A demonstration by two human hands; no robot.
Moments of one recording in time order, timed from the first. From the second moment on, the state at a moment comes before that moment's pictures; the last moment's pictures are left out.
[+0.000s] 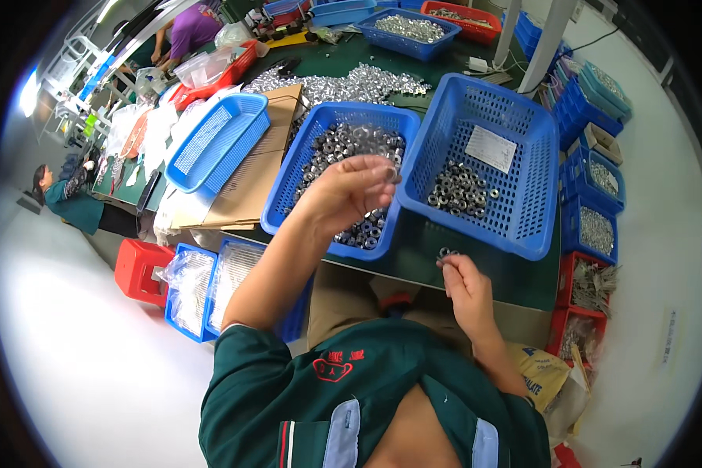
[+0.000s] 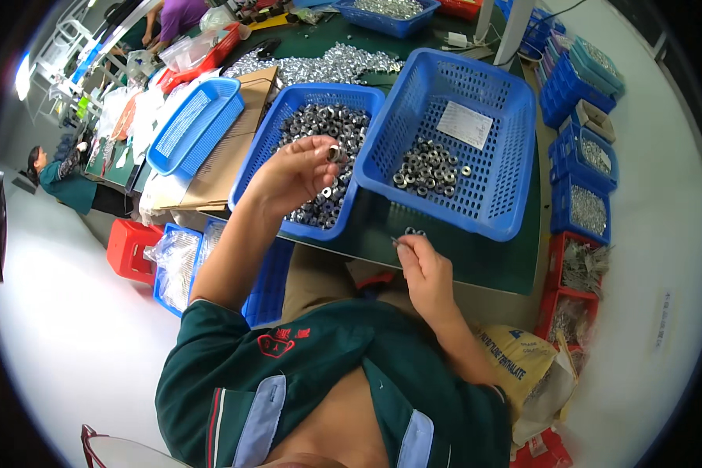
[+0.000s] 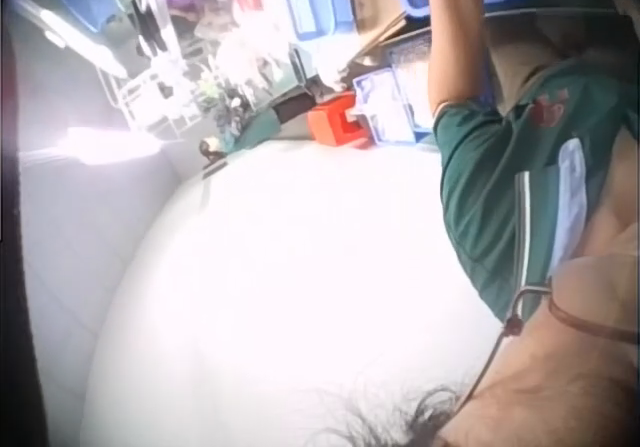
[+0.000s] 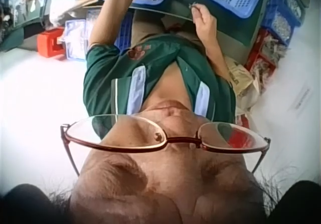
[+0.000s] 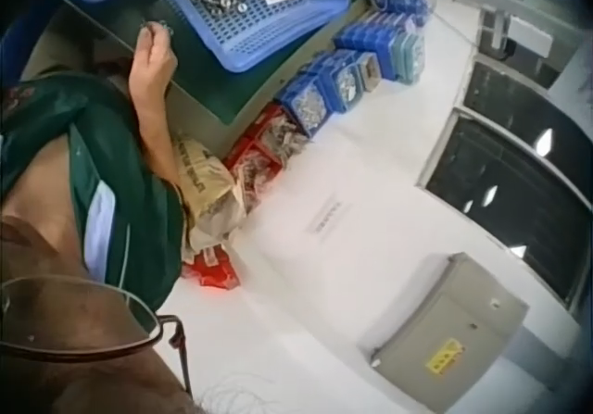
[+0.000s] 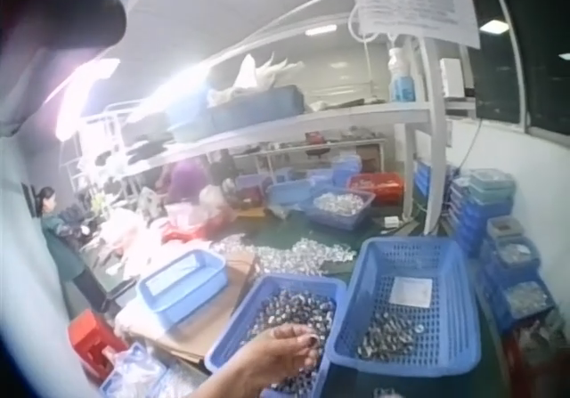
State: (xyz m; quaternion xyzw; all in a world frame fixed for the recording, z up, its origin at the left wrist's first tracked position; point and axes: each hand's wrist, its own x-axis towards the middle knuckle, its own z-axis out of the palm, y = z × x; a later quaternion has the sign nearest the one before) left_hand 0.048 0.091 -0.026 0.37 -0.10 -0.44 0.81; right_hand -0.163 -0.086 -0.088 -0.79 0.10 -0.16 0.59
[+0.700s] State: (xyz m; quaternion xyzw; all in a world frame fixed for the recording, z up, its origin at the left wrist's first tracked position) left_hand -0.042 0.103 -0.037 0.54 -0.19 -0.42 0.71; right_hand -0.151 -0.081 -0.030 -0.89 -0.12 -0.29 0.32
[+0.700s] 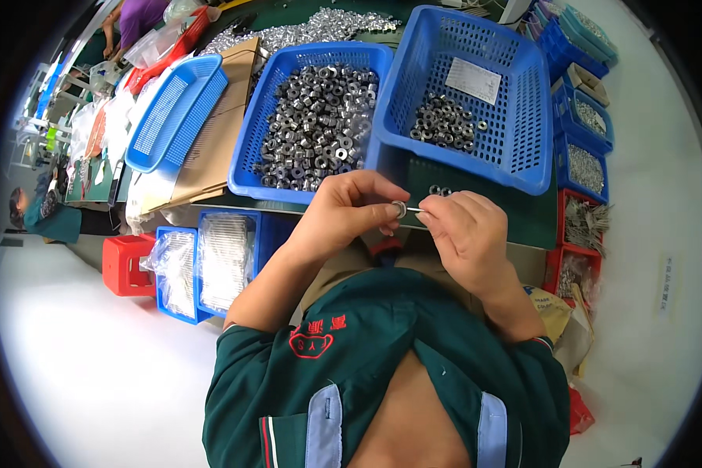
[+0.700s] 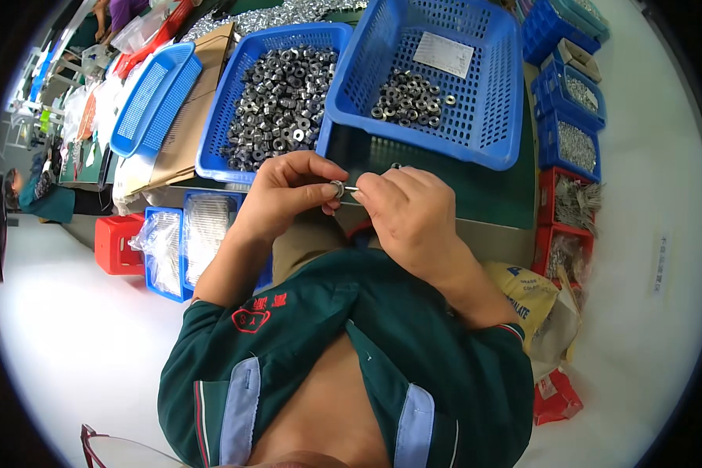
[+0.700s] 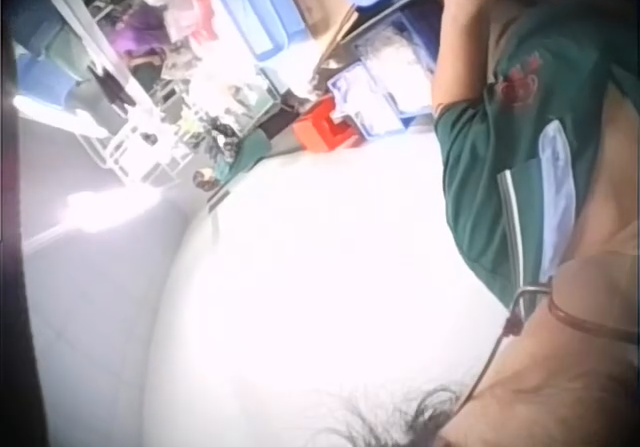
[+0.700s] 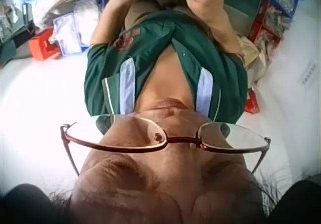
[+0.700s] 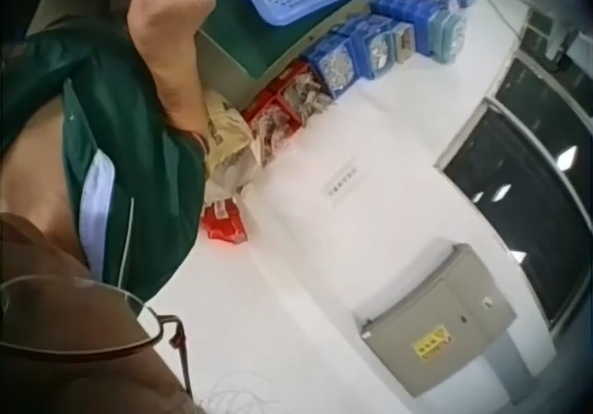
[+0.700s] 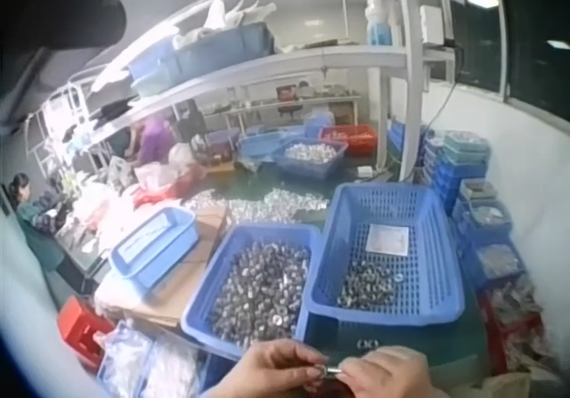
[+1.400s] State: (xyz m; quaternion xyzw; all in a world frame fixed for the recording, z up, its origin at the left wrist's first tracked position) left_hand -0.054 0.092 -0.050 0.44 -0.08 -0.43 0.78; right_hand -0.160 -0.078 -0.040 -0.84 0.00 -0.28 0.47
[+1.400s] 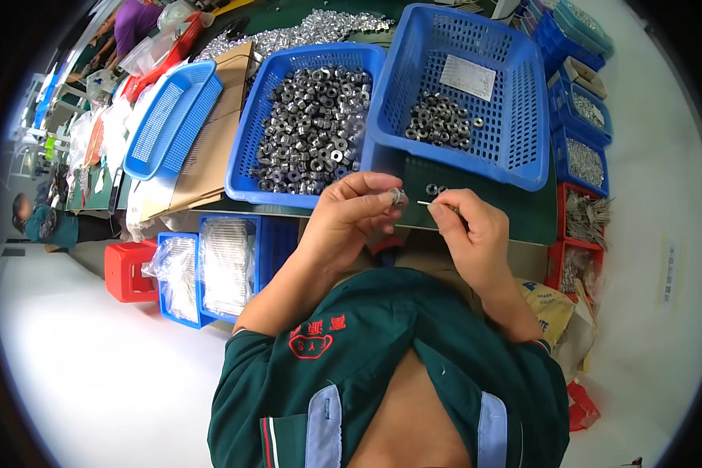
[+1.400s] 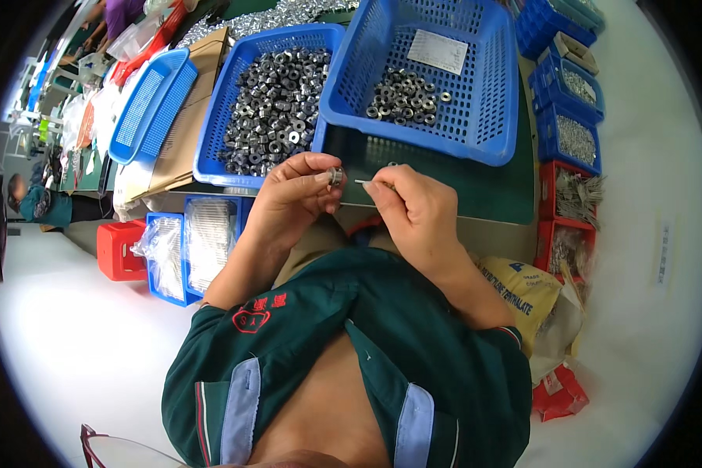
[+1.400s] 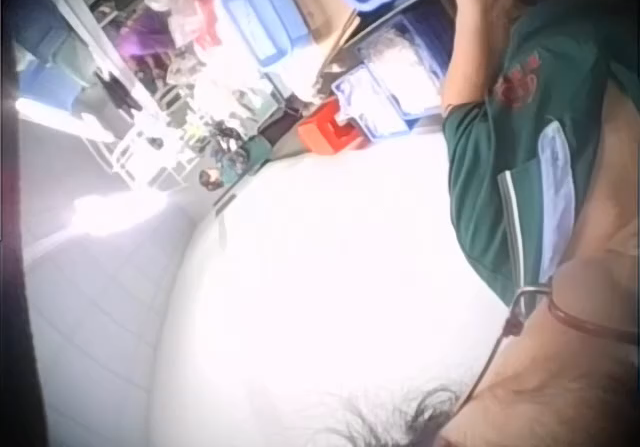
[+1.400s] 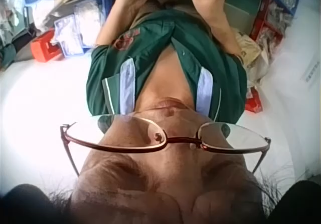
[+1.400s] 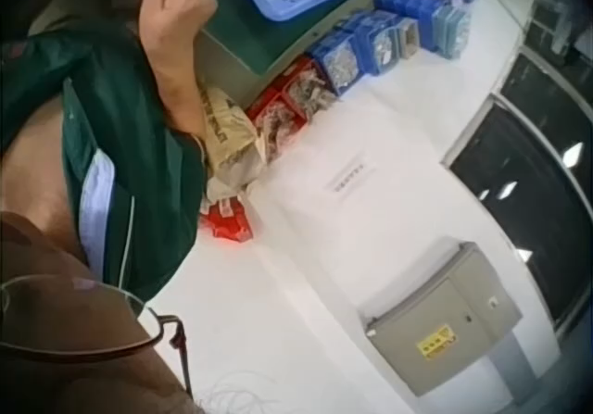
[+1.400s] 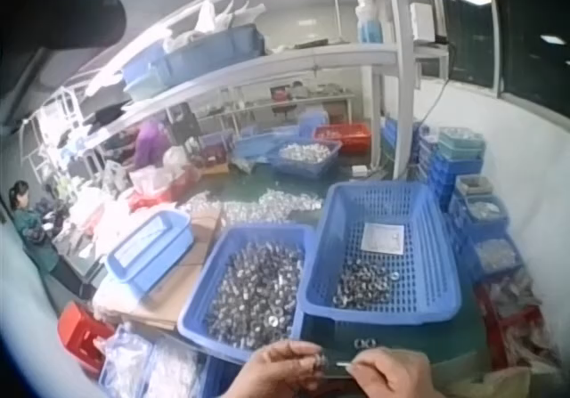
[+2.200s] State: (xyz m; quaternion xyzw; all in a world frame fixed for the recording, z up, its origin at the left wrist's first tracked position) left_hand -0.081 0.068 -0.058 0.52 -0.14 -0.22 0.81; right_hand -0.160 -0.067 -0.040 -0.69 0.13 -0.10 0.71
